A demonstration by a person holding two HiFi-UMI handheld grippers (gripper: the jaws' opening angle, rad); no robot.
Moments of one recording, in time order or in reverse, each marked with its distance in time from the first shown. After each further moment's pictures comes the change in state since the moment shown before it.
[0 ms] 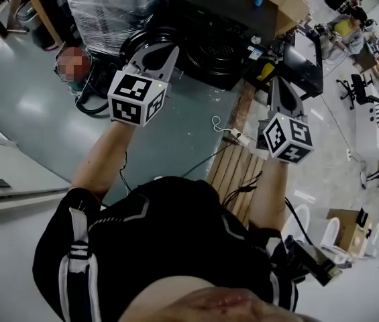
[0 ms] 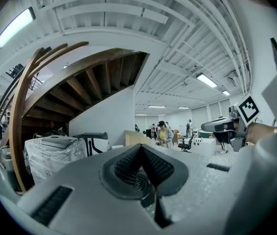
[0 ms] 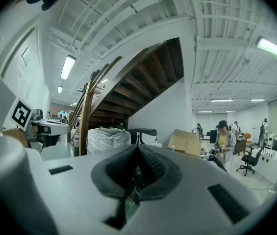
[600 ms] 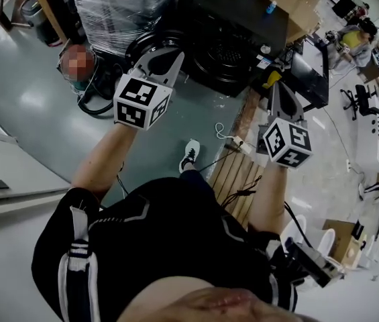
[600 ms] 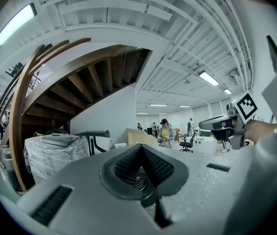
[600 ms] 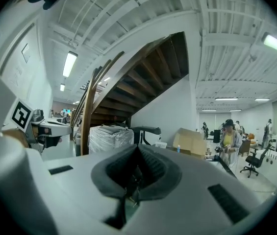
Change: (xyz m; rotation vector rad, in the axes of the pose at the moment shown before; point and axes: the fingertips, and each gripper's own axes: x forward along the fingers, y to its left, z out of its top) left arm 0.025 0.040 -0.023 0.005 0.014 0.005; right arm 0.057 0.017 -0.011 -0.015 0.020 0.031
